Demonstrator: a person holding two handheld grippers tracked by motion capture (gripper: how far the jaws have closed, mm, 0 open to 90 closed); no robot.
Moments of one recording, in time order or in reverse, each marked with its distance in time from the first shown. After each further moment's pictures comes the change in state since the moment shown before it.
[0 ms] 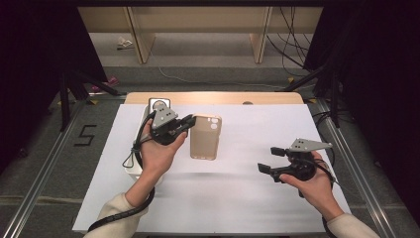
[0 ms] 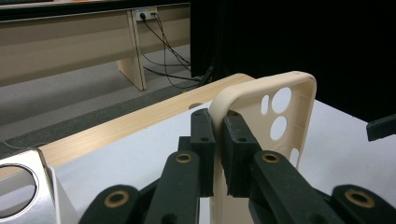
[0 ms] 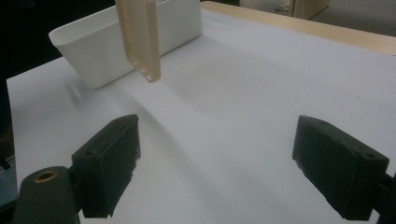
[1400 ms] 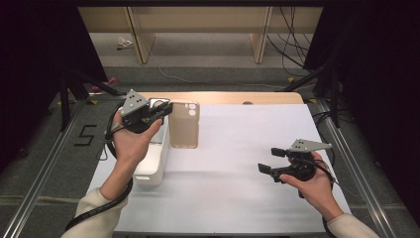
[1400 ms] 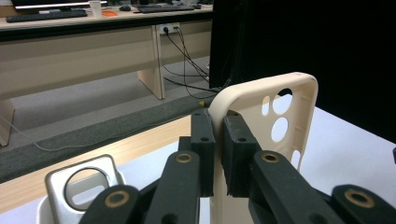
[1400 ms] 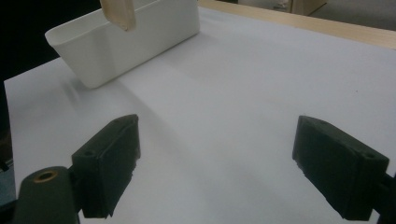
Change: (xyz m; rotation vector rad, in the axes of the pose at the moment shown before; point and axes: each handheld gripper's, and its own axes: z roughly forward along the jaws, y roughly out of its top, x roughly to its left) left arm 0.045 0.024 -0.037 -0.042 0.067 -0.019; right arm -0.002 -0.003 0.001 0.002 -0.003 0.018
